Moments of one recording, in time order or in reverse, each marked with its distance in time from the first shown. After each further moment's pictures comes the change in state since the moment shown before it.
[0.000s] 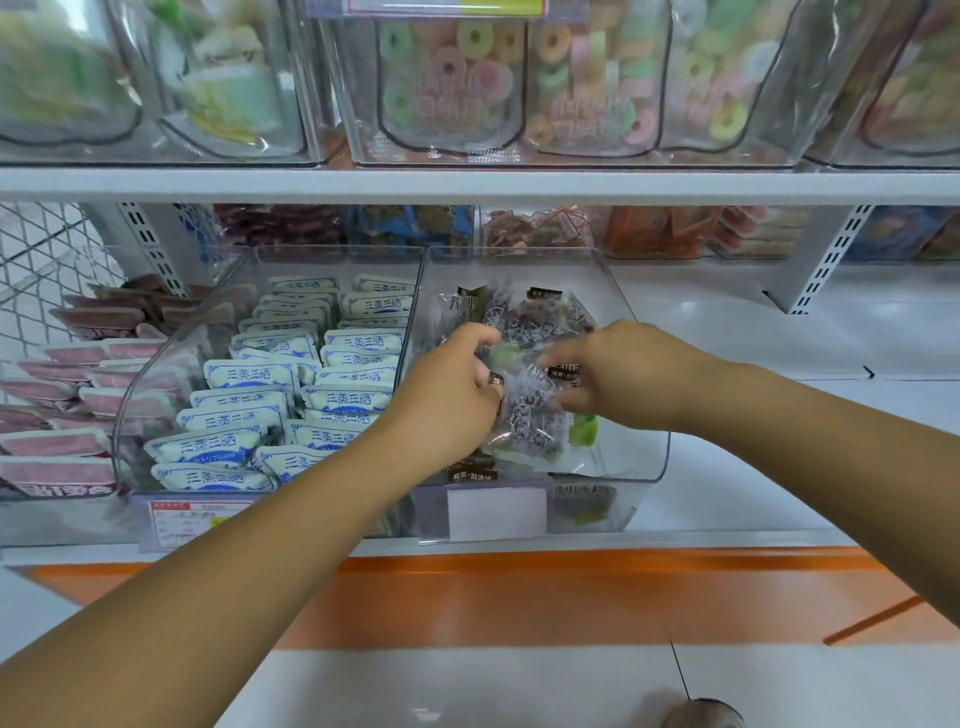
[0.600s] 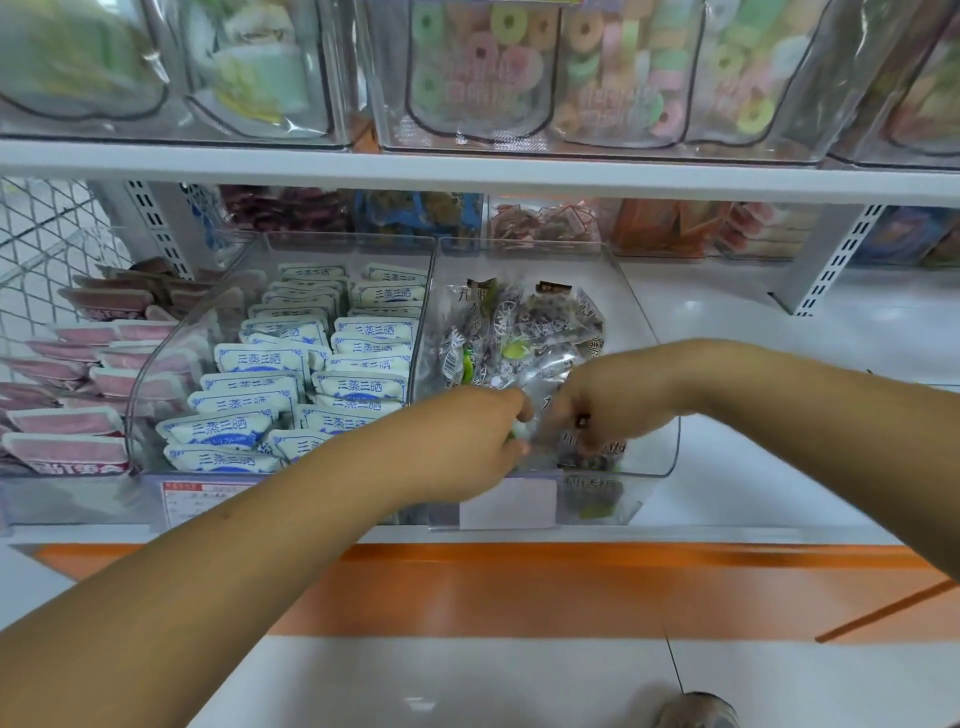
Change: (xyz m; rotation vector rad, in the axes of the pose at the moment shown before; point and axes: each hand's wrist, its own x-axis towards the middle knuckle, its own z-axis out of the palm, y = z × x) left_hand -0.019 0.003 -0.008 0.592 -0.409 0.153; right_hand 0.007 -0.015 -0.003 0.134 -0.523 -0.063
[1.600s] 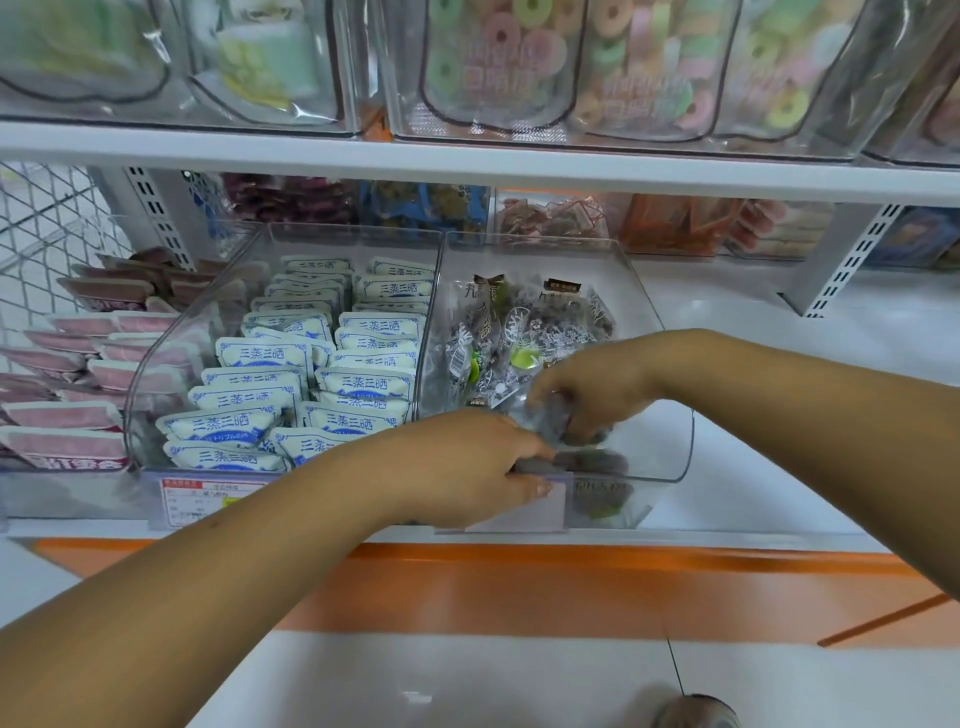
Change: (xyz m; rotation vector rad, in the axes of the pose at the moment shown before) left_hand -0.006 -0.005 0.005 -0.023 -0.148 0.122; right_hand 0.034 0.008 -0.008 -0.063 -0.002 0.028
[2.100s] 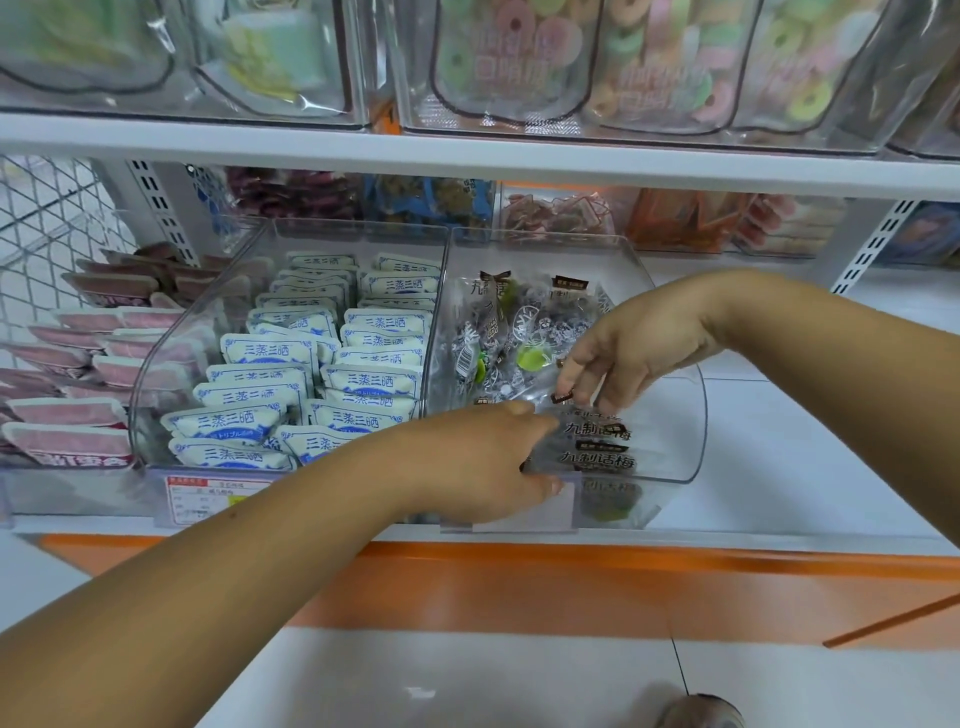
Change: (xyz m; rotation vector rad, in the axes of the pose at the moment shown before) left_hand 0.004 0.002 -0.002 -0.003 -0.035 -0.039; right_hand -0.009 0.022 -0.024 0.501 -0.155 0.039
